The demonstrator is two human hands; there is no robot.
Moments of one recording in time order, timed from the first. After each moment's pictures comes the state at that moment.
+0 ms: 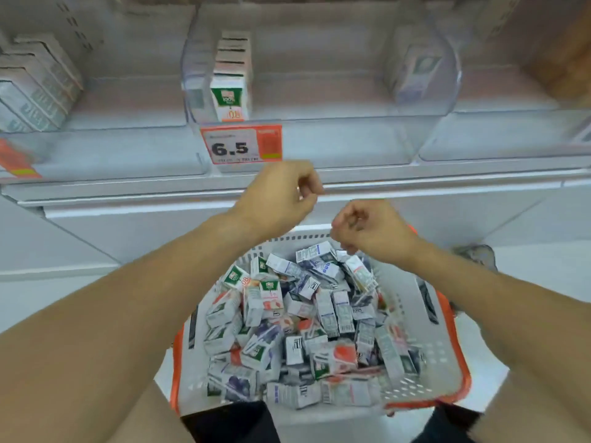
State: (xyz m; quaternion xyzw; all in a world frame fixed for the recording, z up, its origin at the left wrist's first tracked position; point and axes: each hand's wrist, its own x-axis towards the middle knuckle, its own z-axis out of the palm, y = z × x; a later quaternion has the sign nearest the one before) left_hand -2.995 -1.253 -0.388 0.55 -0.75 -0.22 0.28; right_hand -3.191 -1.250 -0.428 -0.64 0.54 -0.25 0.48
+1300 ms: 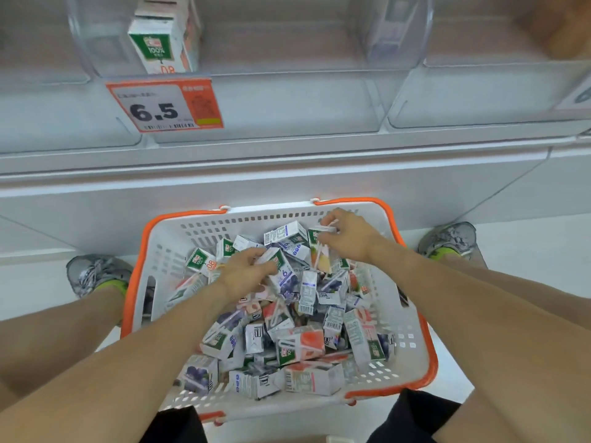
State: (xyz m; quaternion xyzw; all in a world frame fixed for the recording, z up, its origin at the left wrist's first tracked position) left_hand -3.023 -1.193 -0.556 0.68 -0.35 -0.61 0.22; right_hand -3.243 -1.273 -0.532 -0.63 0.61 -0.05 0.48
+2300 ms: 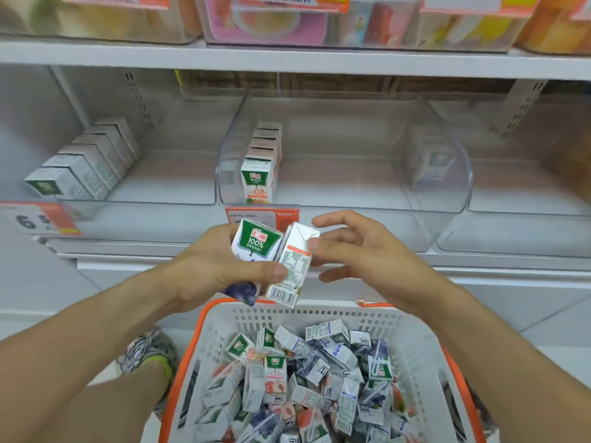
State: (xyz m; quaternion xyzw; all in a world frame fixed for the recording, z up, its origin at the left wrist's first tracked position) left_hand -2.933 -1.224 -0.331 0.59 -0.49 -0.55 0.32; right_hand -3.152 -1.277 -0.334 -0.59 0.43 -0.27 0.63
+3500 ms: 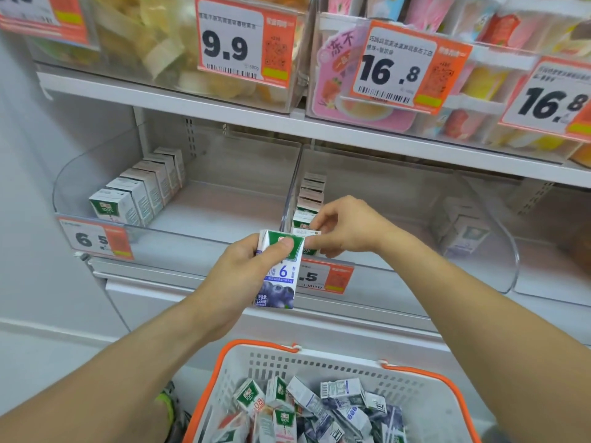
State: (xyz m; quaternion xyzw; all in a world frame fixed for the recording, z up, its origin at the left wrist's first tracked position) left_hand -2.892 -1.231 -0.320 0.52 -0.37 -0.54 0.55; right_hand -3.040 -1.392 -0.300 -0.82 0.45 -0.10 0.33
